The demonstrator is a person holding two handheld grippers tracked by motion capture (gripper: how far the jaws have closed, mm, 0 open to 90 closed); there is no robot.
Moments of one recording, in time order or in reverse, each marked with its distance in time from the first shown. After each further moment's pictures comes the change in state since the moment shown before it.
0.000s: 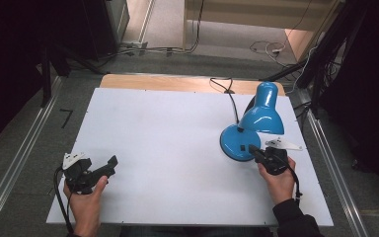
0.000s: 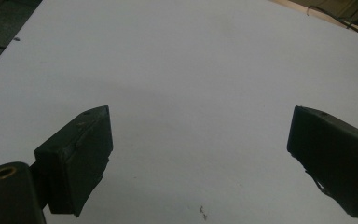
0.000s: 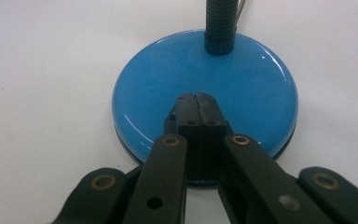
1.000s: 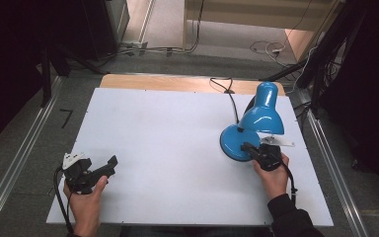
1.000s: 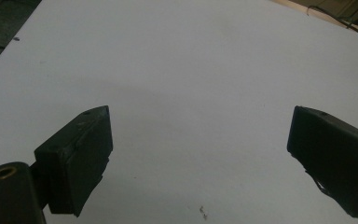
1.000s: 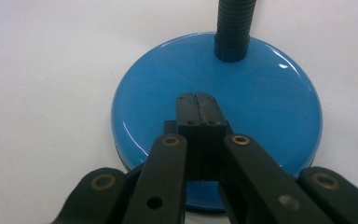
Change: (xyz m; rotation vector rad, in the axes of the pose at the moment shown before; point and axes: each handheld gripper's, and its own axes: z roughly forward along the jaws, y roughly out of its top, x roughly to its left) left arm 0.000 0.000 0.000 0.002 -0.002 0.000; right arm 0.004 0.005 0.019 0.004 0.007 -0.008
